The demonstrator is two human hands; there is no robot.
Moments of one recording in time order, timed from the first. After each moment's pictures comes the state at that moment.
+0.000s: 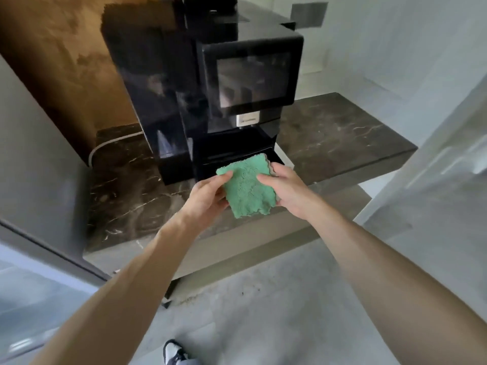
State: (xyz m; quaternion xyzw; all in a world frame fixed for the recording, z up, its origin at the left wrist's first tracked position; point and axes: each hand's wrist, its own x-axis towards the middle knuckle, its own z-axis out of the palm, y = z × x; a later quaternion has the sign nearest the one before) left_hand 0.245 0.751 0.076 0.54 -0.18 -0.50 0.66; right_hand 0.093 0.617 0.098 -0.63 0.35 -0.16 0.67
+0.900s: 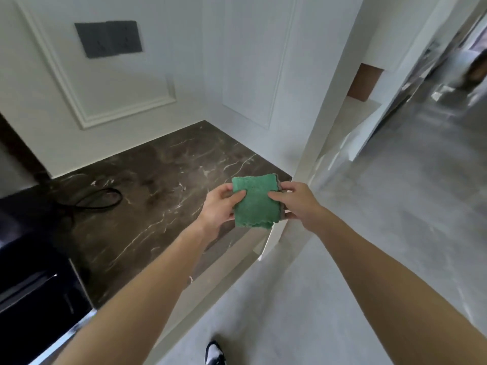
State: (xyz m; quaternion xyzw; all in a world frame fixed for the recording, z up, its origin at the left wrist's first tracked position) left_hand 0.025 0.241 0.053 0.55 -0.33 -0.56 0.53; right_hand -0.165 0.192 0.091 -0.54 0.58 -0.30 0.53
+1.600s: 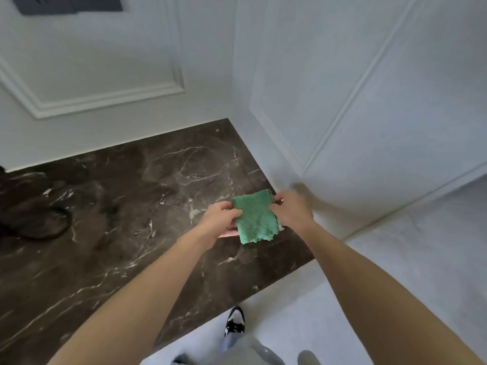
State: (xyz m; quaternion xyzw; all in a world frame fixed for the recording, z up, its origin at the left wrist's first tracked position) left_hand 0.063 -0.069 -0.039 0.66 -0.13 -0.58 0.46; right_hand -0.094 -0.185 -0.009 -0.77 0.57 0.00 0.29
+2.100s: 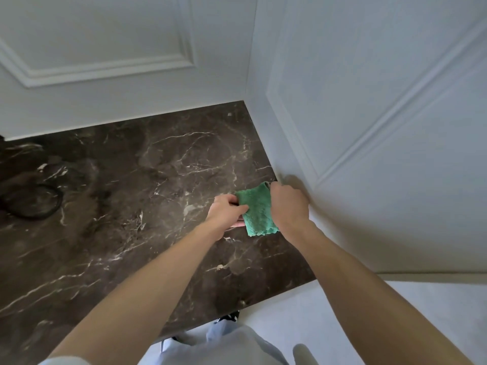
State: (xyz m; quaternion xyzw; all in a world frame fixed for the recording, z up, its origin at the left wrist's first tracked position) left_hand 0.062 -0.128 -0.087 0.72 -0.09 -0.52 0.45; right_hand -0.056 -0.227 -0.028 -0.89 0.42 0.15 0.02
